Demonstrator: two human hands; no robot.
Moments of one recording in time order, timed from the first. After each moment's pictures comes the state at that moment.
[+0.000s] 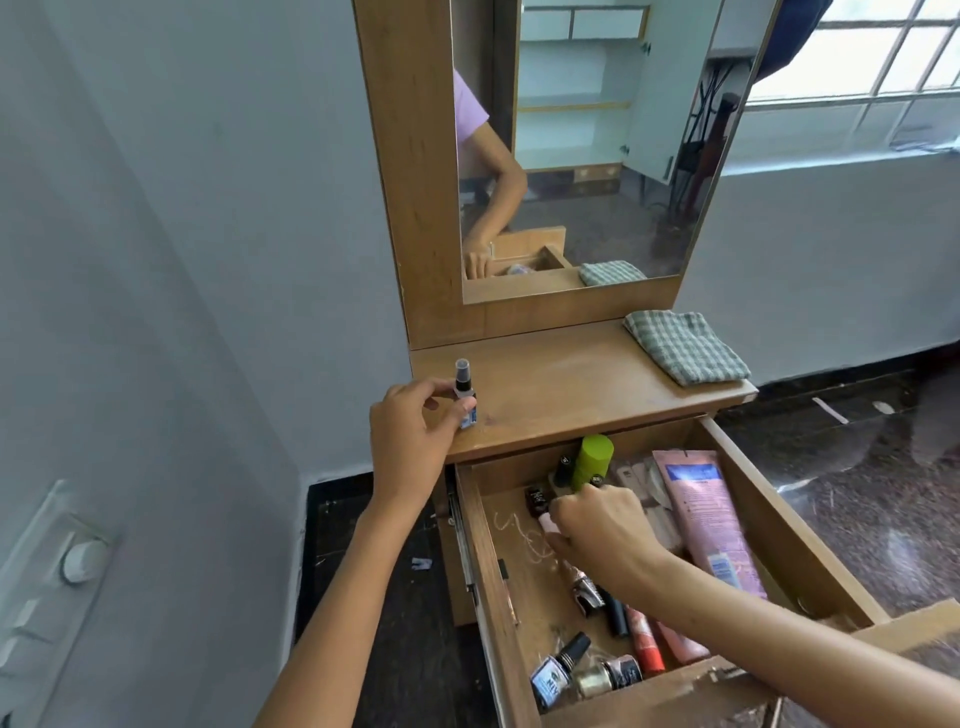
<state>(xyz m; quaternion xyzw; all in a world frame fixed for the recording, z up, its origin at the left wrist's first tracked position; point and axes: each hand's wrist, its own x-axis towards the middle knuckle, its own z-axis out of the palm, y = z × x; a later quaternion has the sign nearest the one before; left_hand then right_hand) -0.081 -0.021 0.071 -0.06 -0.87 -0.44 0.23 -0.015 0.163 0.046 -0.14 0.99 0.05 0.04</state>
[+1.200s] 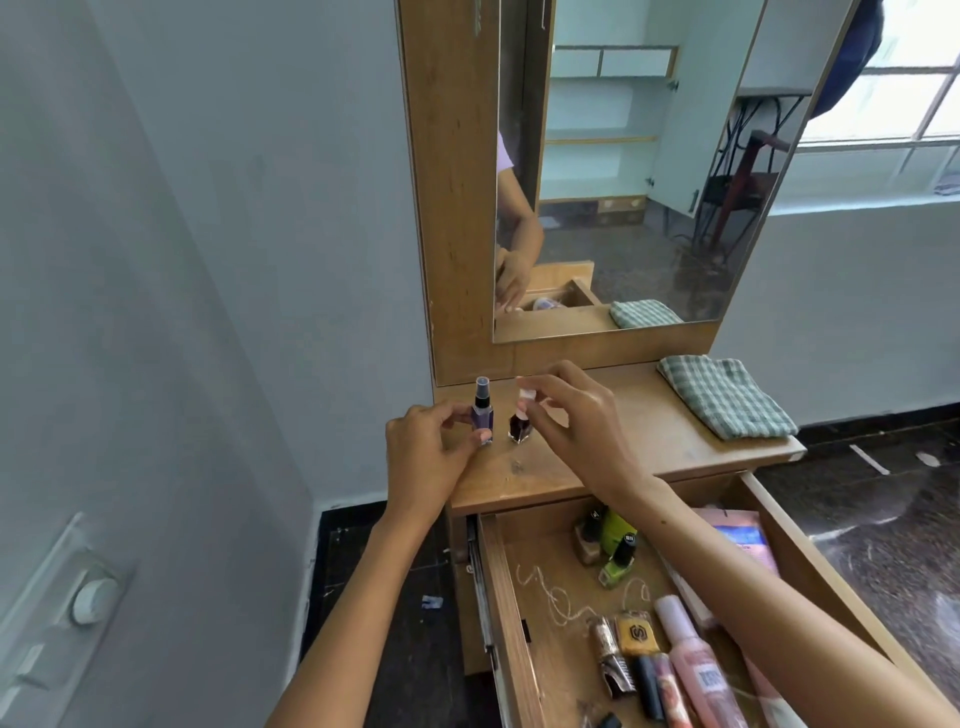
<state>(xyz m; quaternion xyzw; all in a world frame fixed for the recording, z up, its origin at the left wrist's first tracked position) -0.123 -0.036 0.064 -0.06 -0.87 -0.44 0.22 -0.136 0.144 0.079 -0.25 0.85 -0.34 -0.31</state>
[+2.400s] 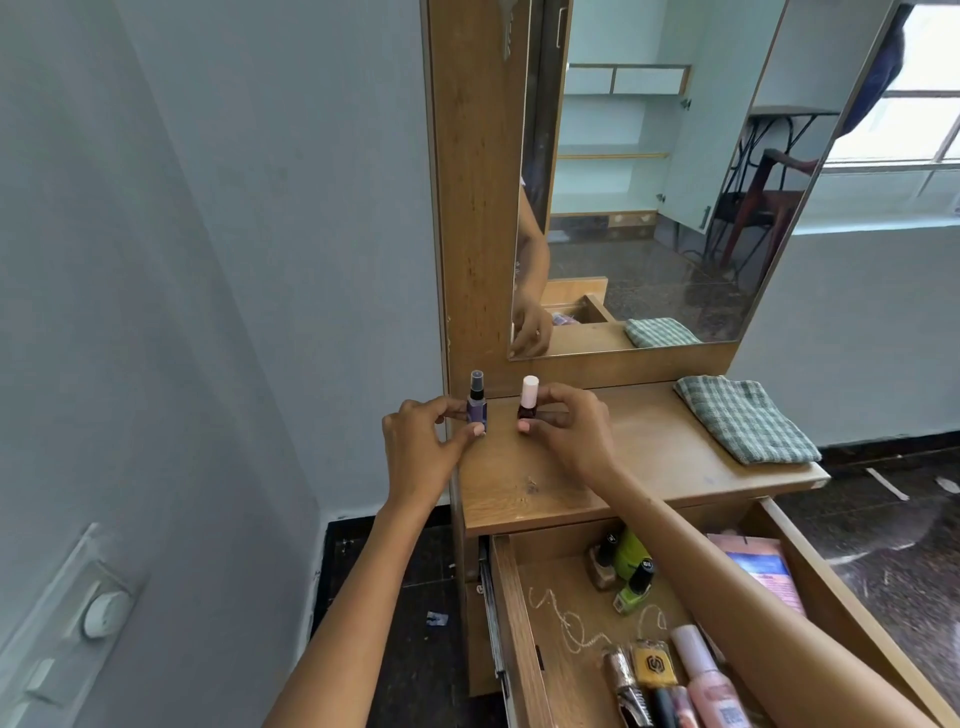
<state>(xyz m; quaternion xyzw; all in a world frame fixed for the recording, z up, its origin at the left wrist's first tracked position) -0.160 -0.053 0.056 -0.03 -0.87 -0.41 0.25 -0.172 0.127 0.070 -0.08 0.84 -0.52 -0.11</state>
